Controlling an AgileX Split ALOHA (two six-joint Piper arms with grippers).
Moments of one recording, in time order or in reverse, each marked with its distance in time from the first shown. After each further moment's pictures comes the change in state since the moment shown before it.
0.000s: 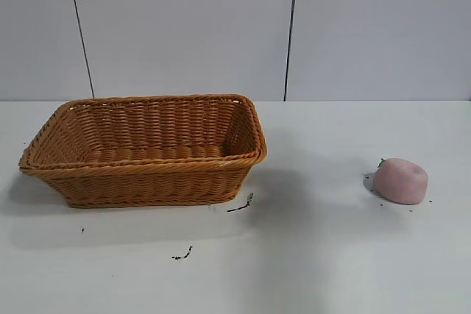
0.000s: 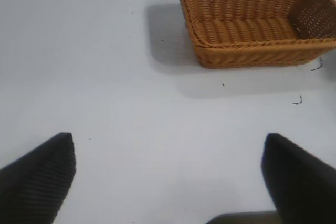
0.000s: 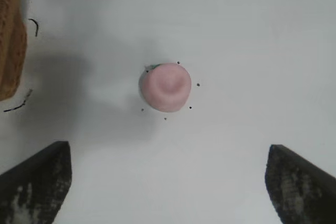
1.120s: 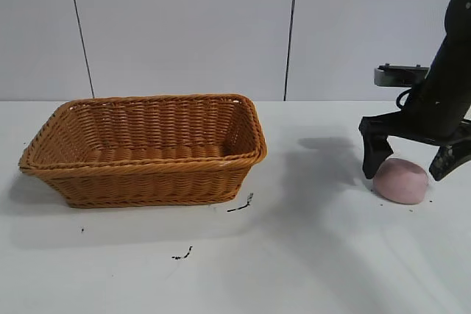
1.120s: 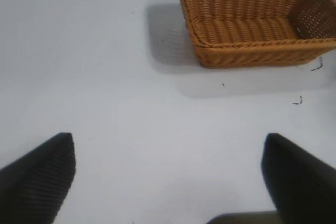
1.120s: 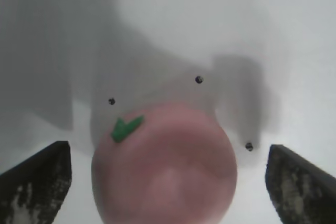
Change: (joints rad) left arm 0.000 0.000 0.000 0.000 0.000 0.000; right arm 0.024 0.760 -0.272 0.026 -0.170 -0.048
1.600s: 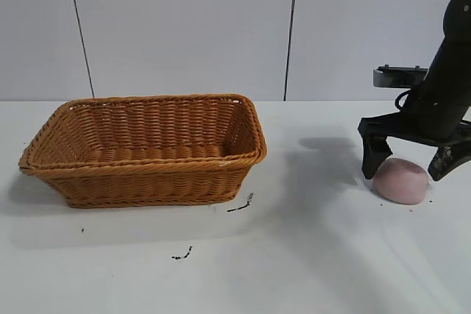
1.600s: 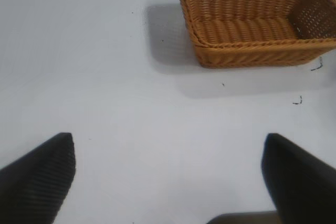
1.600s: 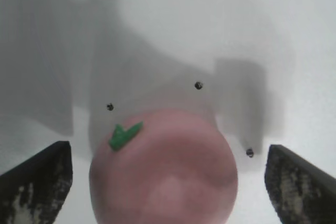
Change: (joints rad) left arm 0.000 0.000 0.000 0.000 0.000 0.000; right arm 0.000 0.001 -0.002 0.000 0.004 0.000
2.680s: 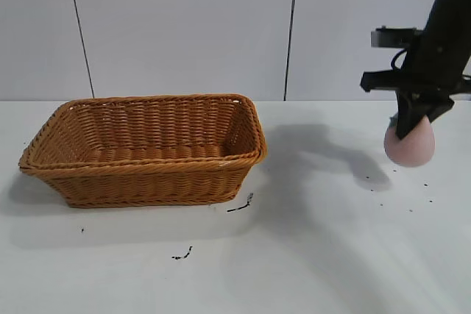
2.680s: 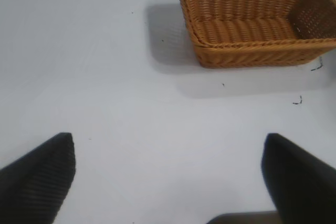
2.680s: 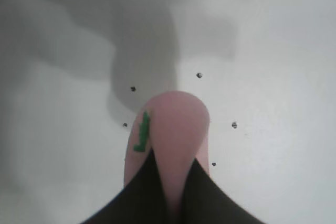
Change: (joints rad) left arm 0.000 0.000 0.000 0.000 0.000 0.000; right arm 0.002 0.001 -0.396 -0.005 0.475 0.000
